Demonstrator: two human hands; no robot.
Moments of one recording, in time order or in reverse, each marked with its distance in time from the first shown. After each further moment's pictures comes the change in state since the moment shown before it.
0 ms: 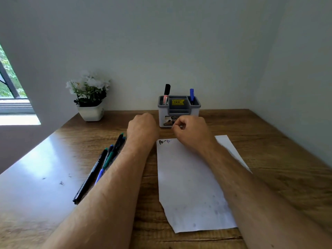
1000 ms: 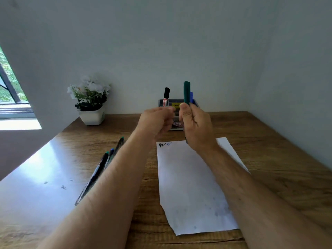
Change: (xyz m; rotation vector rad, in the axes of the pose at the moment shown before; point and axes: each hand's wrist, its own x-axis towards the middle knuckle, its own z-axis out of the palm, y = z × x) left_hand -0.003 0.010 -0.003 -1.397 -0.270 -0.048; right_hand -0.008 -0.020 -0.015 0.455 0.328 -0.229
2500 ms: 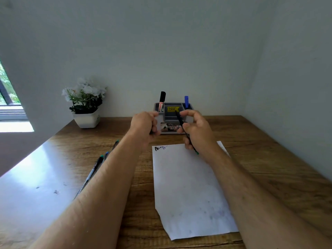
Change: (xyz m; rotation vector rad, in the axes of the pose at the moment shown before) left_hand 0.002 0.005 -0.005 -0.150 0.144 -0.089; right_hand 0.000 0.009 -0.018 0.231 -0.108 0.592
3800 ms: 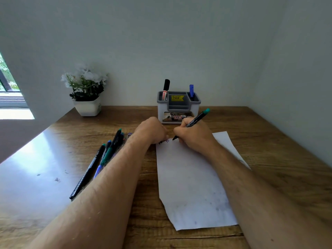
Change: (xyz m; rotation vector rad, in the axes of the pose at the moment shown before) left_hand 0.025 -0.034 -0.009 1.242 -0.053 0.090; right_hand -0.005 0.013 0.016 -0.513 -0.065 -0.035
